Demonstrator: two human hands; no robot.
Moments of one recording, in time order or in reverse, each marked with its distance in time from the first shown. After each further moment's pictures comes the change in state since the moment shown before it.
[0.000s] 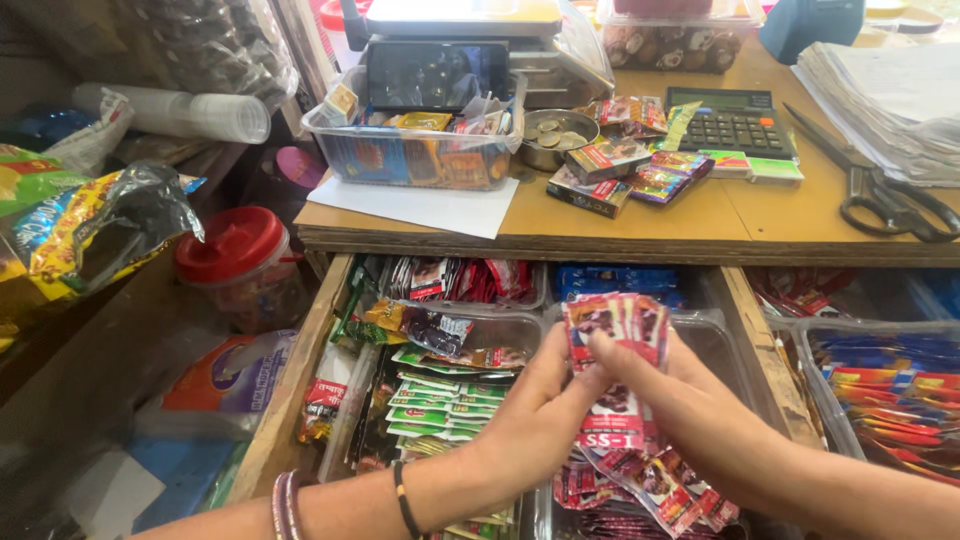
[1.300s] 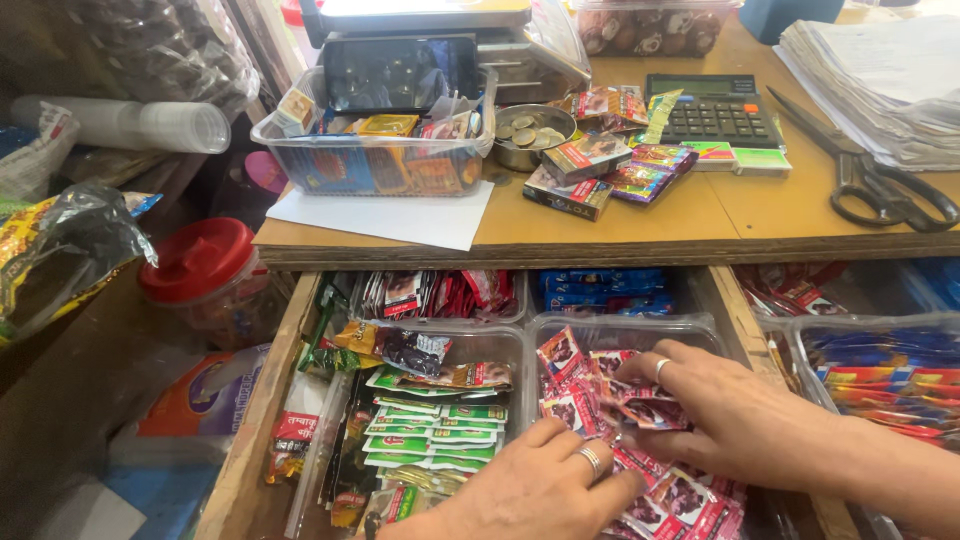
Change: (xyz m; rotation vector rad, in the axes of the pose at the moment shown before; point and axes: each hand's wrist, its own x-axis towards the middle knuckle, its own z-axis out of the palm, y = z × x) left_hand -0.015 -0.033 -0.020 1.405 -0.426 0.730; right_hand 0.019 -0.007 -0.069 -1.322 -0.209 -0.374
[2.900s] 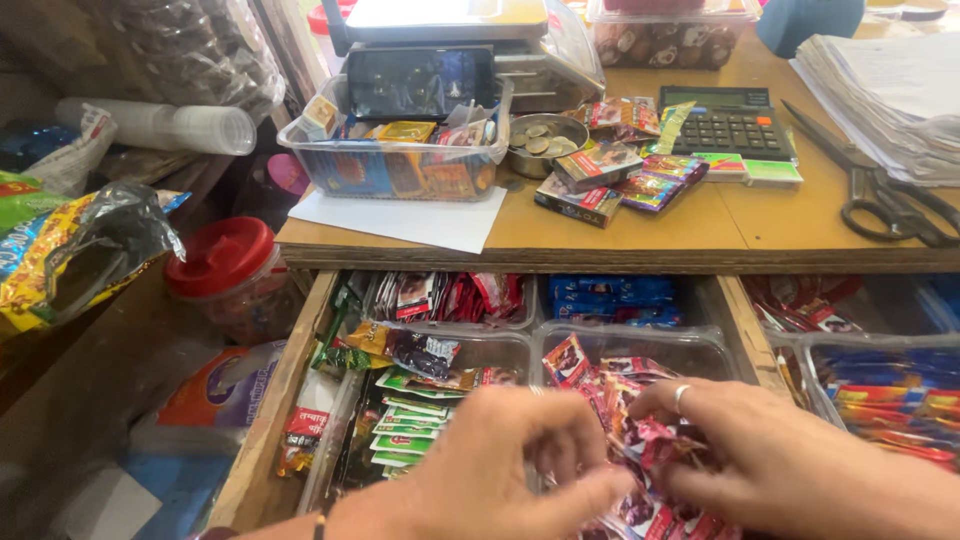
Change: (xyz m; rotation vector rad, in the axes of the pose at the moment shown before) left_hand 0.019 0.009 -0.089 -0.838 0.072 -0.611; right_hand -0.025 -0.025 -0.020 0.156 -0.173 0.153
